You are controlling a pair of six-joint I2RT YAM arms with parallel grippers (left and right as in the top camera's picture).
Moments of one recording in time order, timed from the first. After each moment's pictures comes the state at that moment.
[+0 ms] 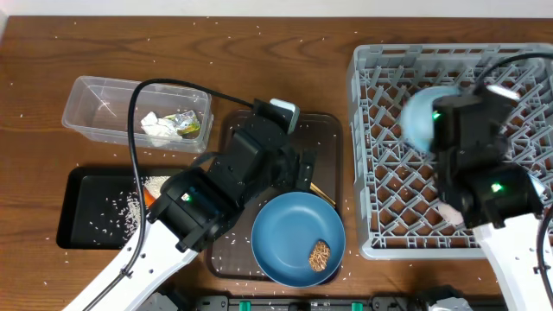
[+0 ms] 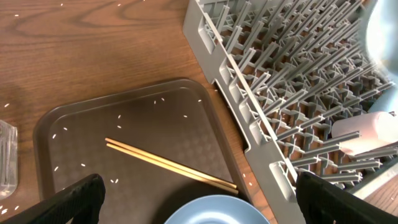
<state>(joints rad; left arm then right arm) -0.74 1.20 1.22 -0.73 -0.08 -0.38 0.23 1.15 1.19 -0.89 0.76 0.48</state>
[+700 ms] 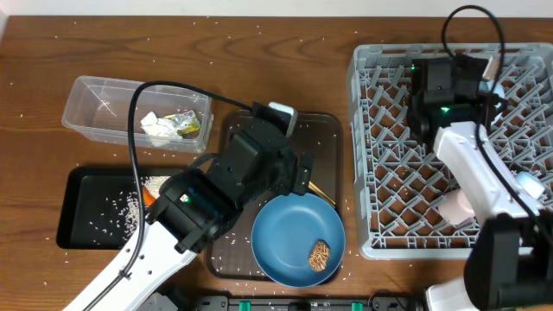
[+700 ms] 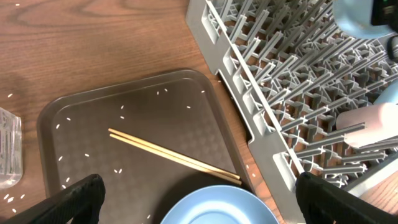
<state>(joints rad) -0.74 1.19 1.22 -0.78 -0.08 -0.38 0.11 1.68 1.19 -0.45 1.29 0.08</state>
